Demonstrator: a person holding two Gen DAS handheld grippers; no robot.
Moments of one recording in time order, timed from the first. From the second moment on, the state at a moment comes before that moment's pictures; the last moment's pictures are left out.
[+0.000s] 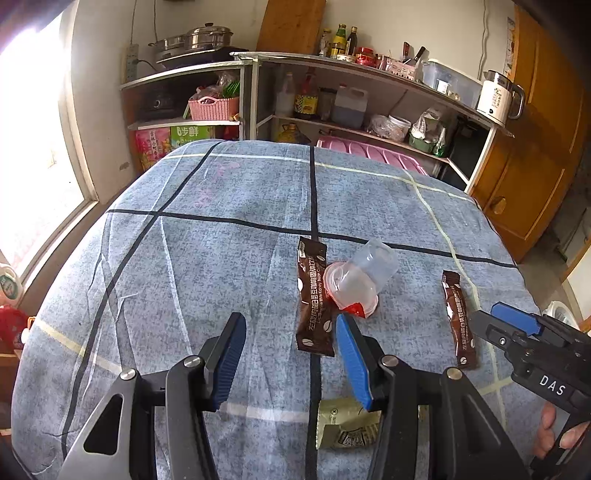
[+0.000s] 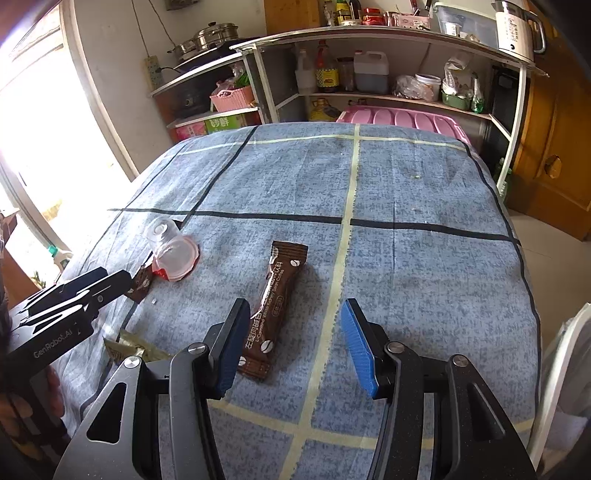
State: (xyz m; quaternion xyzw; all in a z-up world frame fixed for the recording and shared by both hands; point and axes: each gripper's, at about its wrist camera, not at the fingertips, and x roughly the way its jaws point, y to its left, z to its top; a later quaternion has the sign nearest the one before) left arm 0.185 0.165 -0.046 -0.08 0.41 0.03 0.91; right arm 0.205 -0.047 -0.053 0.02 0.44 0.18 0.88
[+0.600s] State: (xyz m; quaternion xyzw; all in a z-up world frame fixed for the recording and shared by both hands) left arm 0.214 0.160 -0.062 -0.06 0.43 0.02 0.90; right arm 0.215 -0.042 -0.062 -0.01 0.44 0.15 0.88
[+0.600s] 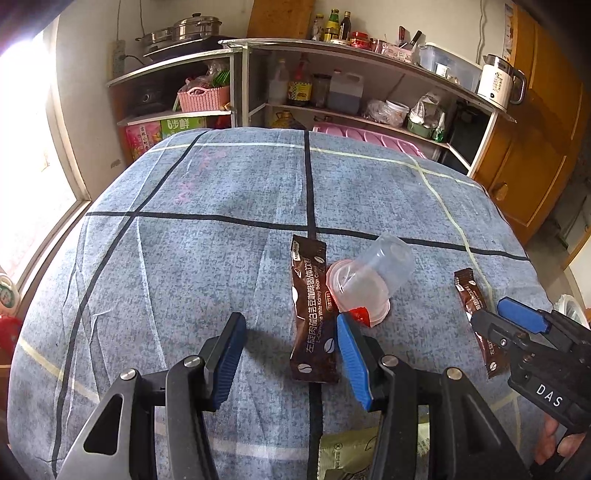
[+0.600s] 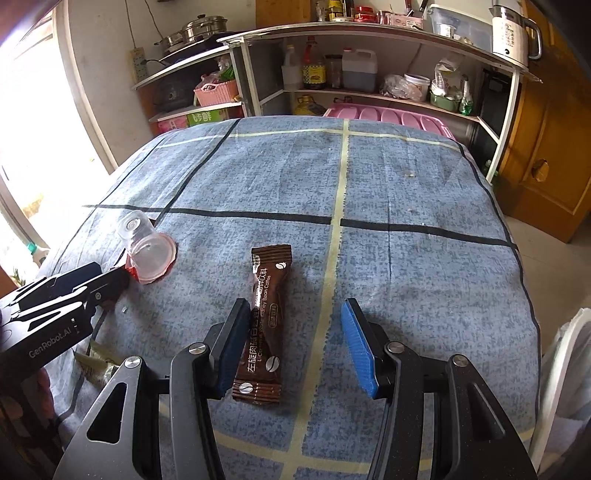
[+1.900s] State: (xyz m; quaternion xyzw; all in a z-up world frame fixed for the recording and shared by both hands) left arm 0.170 0.143 -0.031 -0.06 0.39 0.01 0.92; right arm 0.183 -0.070 -0.039 0.05 0.41 0.17 0.90
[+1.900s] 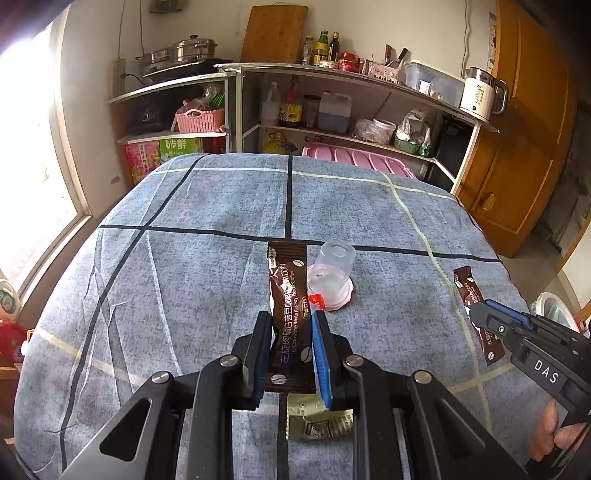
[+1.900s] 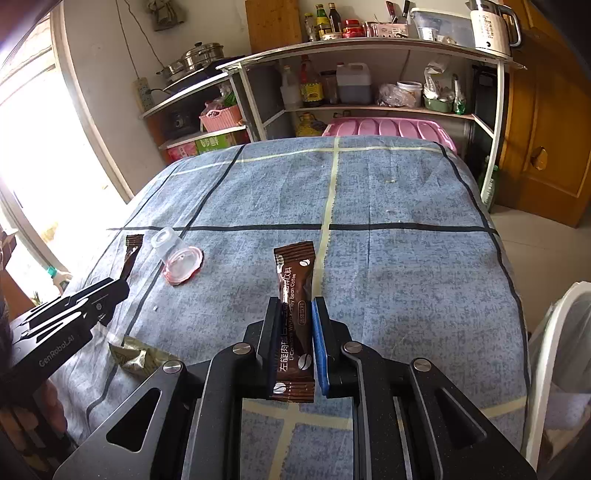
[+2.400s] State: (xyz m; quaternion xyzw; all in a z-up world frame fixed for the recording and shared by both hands) left arm 0.127 0.089 0.001 -0.03 0.36 -0.02 0.93; right arm 0.146 -0.113 -0.013 0.07 0.38 0.15 0.91
